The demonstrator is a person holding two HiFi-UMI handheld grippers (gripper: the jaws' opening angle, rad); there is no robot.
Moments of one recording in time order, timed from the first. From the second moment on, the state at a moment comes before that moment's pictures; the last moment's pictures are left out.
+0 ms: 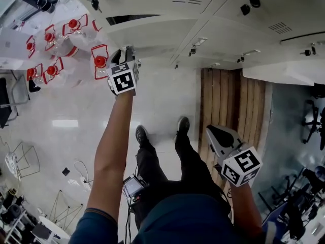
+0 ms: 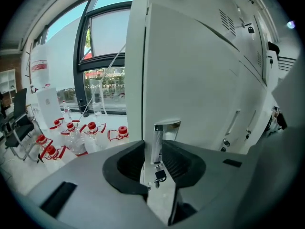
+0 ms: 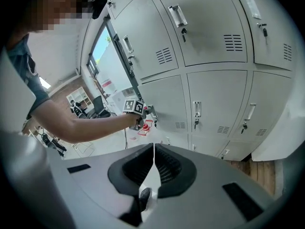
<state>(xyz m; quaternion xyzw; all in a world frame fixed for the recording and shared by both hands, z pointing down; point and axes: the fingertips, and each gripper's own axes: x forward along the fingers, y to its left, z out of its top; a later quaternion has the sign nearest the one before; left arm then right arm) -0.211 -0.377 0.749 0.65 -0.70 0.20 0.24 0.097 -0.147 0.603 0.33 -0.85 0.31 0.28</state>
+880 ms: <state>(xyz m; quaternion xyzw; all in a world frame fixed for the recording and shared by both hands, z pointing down) -0.125 -0.236 0.746 0.75 -0.52 0.32 0.24 0.069 -0.125 0.530 0.32 -0.88 0.26 0.25</state>
